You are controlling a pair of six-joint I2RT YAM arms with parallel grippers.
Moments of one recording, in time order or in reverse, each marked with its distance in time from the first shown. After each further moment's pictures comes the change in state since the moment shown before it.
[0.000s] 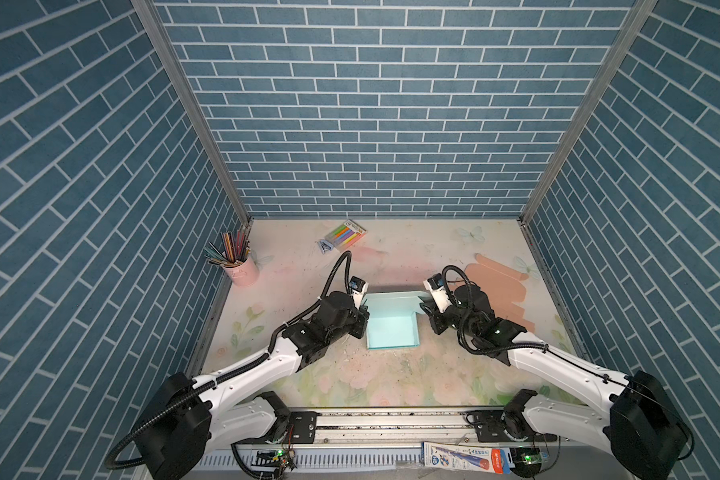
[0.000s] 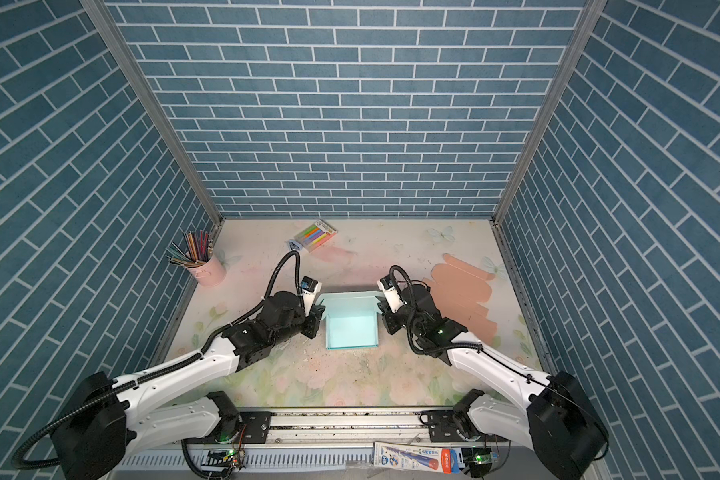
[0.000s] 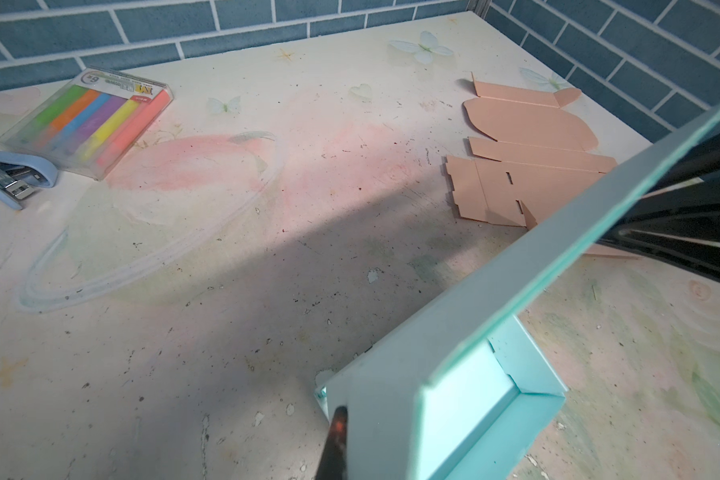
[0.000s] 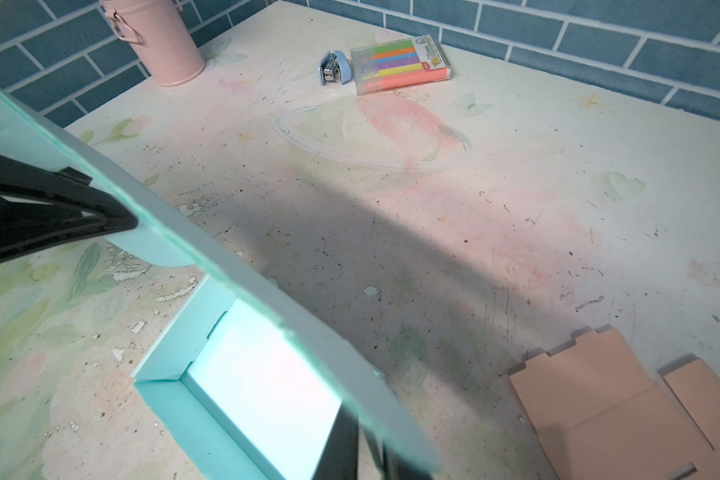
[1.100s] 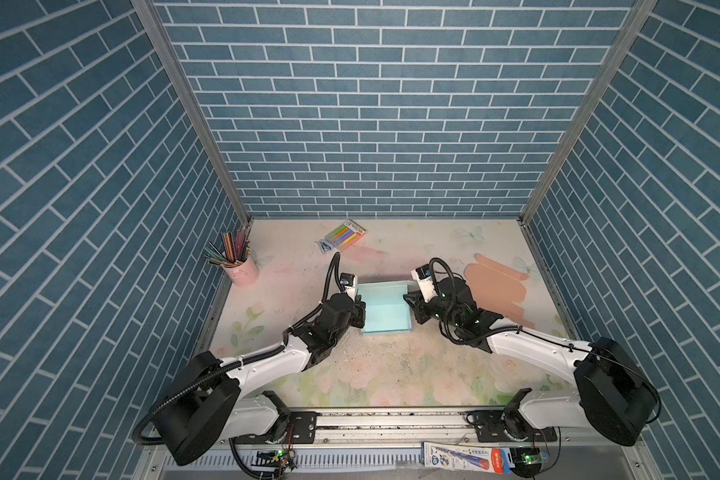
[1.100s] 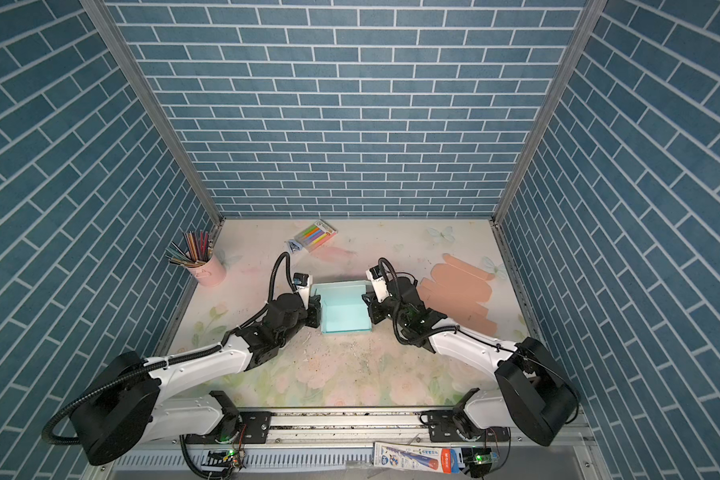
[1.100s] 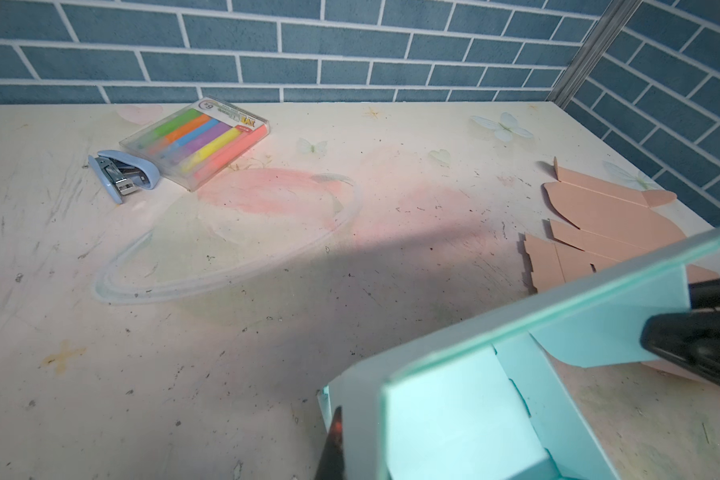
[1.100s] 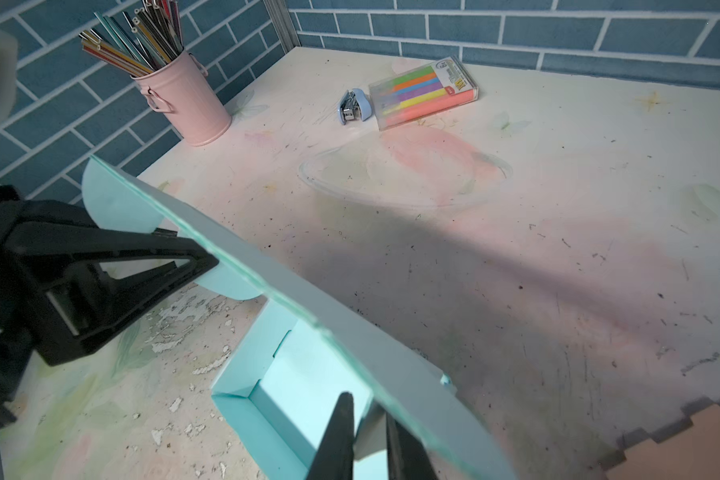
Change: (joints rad) left arm 0.013 0.139 -0.107 0.360 -0.193 -0.123; right arm 0.047 0.216 0.080 0.203 -0.024 0.163
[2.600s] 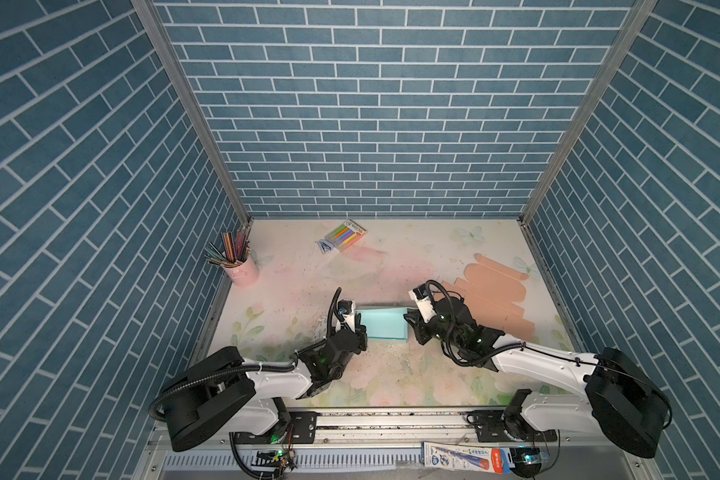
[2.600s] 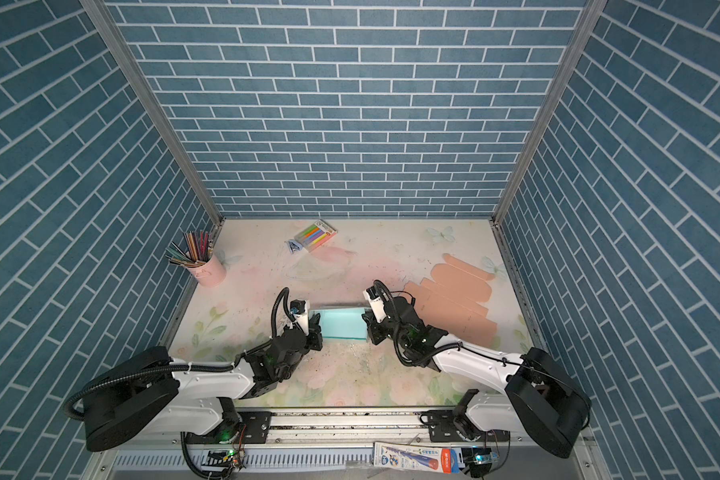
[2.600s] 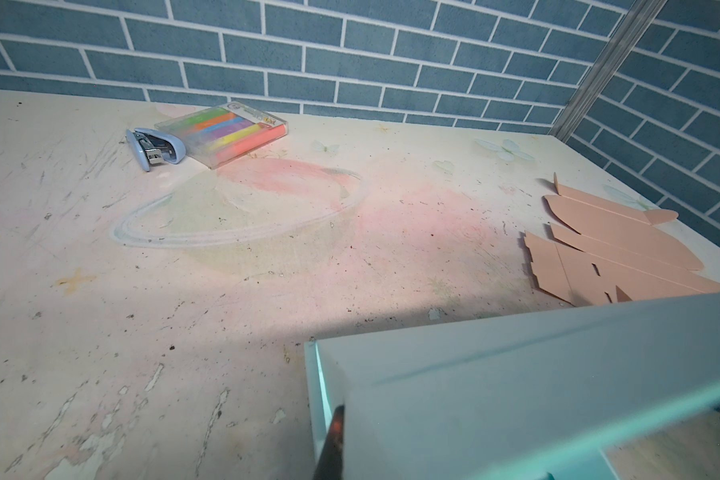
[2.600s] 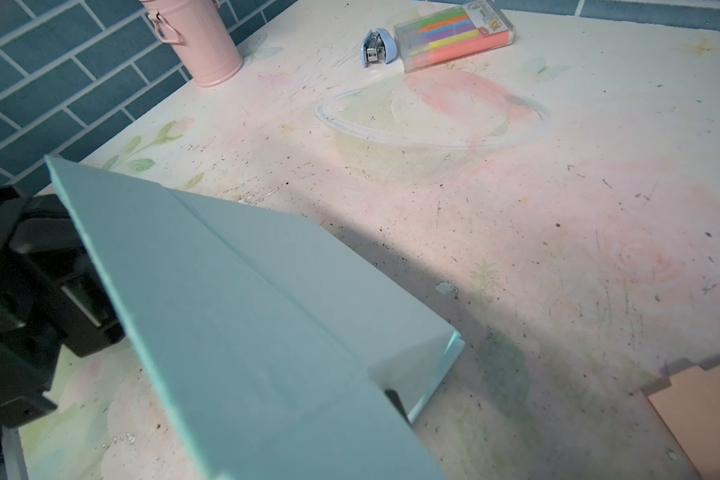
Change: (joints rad) left arm -0.239 0.047 -0.233 0.332 -0.317 -0.111; right arm 0.114 -0.084 -0.137 0.003 0.072 0.006
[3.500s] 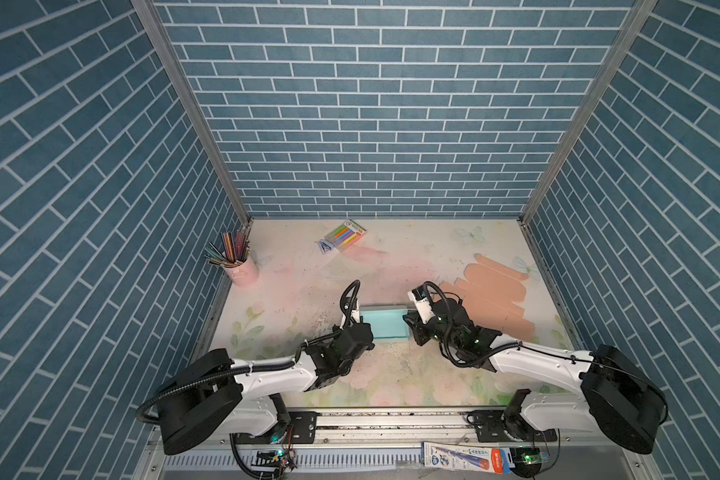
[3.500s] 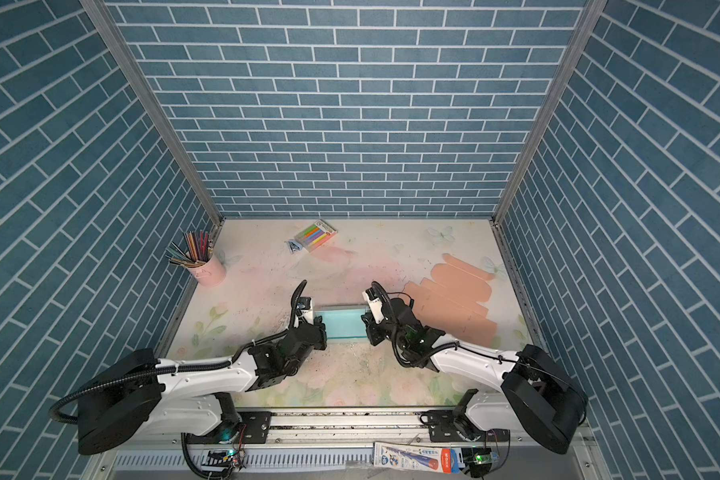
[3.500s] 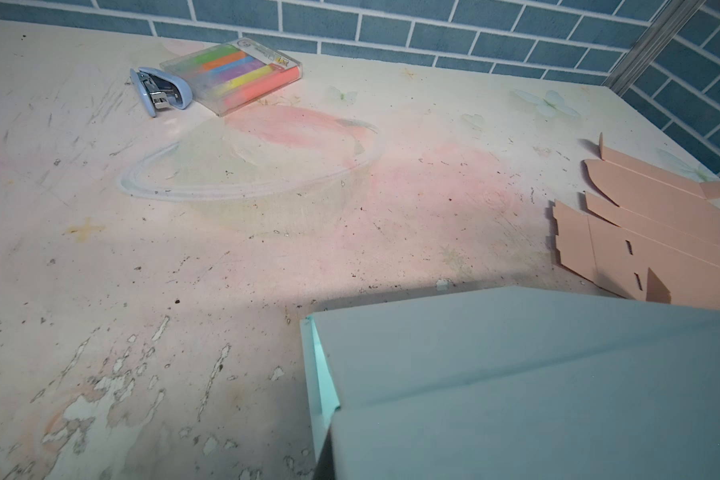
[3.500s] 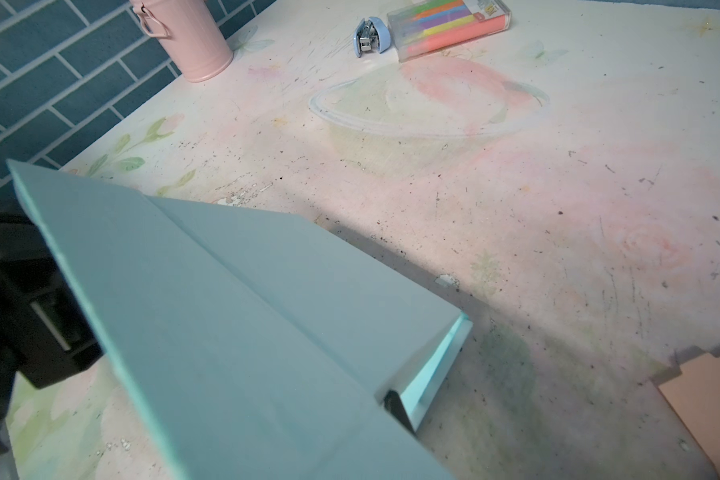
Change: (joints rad) left arm -0.037 -0.041 0.146 -0.386 -0.017 -0.164; right arm 0.021 0.023 0.000 0.006 0.033 0.018
